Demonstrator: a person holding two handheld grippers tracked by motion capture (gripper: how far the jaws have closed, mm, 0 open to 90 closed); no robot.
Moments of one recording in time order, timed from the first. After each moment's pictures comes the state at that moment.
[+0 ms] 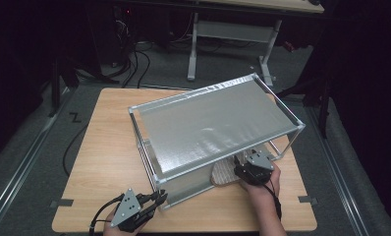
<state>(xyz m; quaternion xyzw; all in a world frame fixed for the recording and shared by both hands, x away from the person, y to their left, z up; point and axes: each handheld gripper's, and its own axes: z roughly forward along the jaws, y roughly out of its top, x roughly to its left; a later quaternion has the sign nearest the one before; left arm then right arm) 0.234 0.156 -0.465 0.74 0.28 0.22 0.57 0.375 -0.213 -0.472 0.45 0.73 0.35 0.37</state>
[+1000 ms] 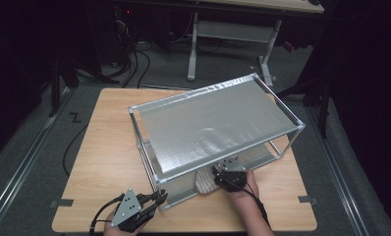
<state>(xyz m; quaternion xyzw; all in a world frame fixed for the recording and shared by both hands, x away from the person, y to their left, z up) 0.234 0.155 -0.465 0.74 0.28 0.22 0.57 0.368 -0.155 -0.501 0.38 0.82 0.33 0.28</state>
